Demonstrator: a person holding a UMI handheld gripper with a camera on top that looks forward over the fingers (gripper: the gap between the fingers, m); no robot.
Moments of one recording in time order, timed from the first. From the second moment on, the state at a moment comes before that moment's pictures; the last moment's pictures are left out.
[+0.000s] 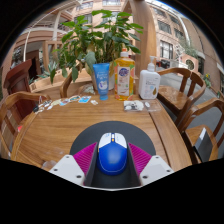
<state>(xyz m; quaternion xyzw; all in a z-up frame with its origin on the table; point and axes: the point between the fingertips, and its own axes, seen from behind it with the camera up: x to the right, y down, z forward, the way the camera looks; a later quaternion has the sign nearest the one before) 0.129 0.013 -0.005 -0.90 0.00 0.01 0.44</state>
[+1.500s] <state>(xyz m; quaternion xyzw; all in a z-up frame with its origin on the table) 0.070 -0.300 0.186 -0.86 -0.02 -0.04 0.50</state>
